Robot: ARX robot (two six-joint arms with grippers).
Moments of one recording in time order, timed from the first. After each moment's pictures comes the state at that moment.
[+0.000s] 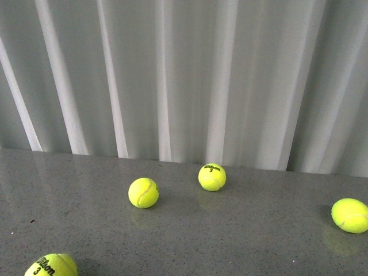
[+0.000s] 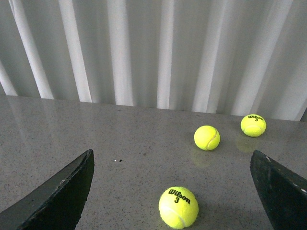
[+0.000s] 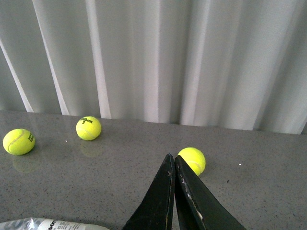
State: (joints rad) left arm 0.00 0.00 0.02 0.00 0.00 0.00; right arm 0.00 0.32 0.00 0.32 0.00 -0.01
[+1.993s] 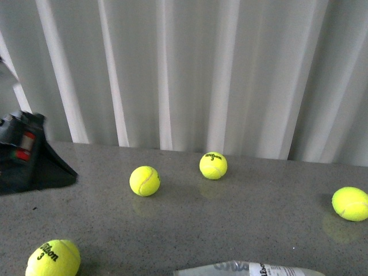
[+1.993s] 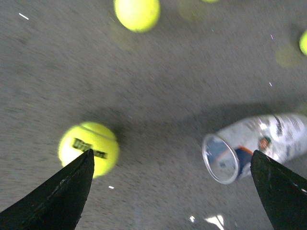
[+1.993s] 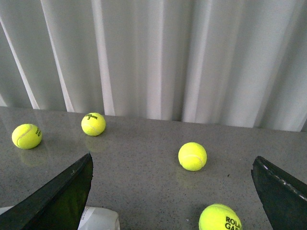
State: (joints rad) left arm -0.09 1.41 0.83 -0.23 0.34 -0.07; right arm 0.00 0.00 0.00 0.00 0.00 -0.01
